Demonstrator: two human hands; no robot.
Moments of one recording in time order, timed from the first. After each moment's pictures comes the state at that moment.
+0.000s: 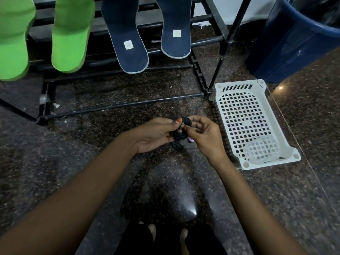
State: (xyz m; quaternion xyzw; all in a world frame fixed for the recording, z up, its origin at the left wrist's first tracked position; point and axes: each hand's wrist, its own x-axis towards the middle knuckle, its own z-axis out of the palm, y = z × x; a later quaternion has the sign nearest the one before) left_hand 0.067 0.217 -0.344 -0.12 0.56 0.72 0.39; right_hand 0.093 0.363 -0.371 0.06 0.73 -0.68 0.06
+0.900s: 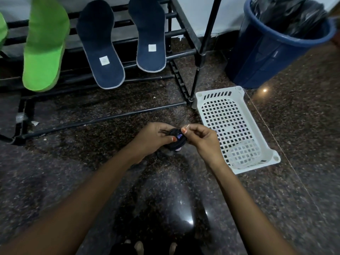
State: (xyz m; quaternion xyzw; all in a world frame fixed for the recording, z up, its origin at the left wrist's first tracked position) left_hand 0.058 0.244 -0.354 0.04 0.76 0.59 0.27; right_hand 0.086 0.400 -0.370 0.10 0.70 -0.71 0.02
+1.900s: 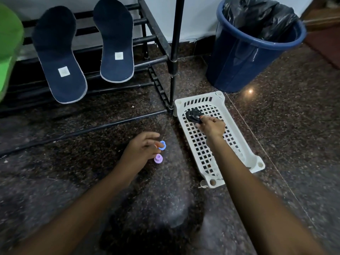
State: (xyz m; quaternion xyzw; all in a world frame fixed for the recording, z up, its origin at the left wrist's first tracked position) left_hand 0.062 0.278 -0.371 -0.05 0.71 0.67 0.22; right_hand -0.002 0.491 -0.420 0.41 0.55 -0.72 -0.09
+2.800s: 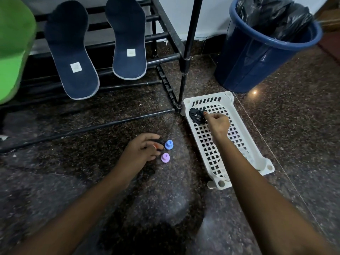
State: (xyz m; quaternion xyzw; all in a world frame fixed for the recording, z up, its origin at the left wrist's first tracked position) left_hand 0.064 0.257 -0.369 -0.08 0.72 0.65 0.24; right_hand -0.015 0.489 -0.432 0.36 0.78 -0.50 -0.08
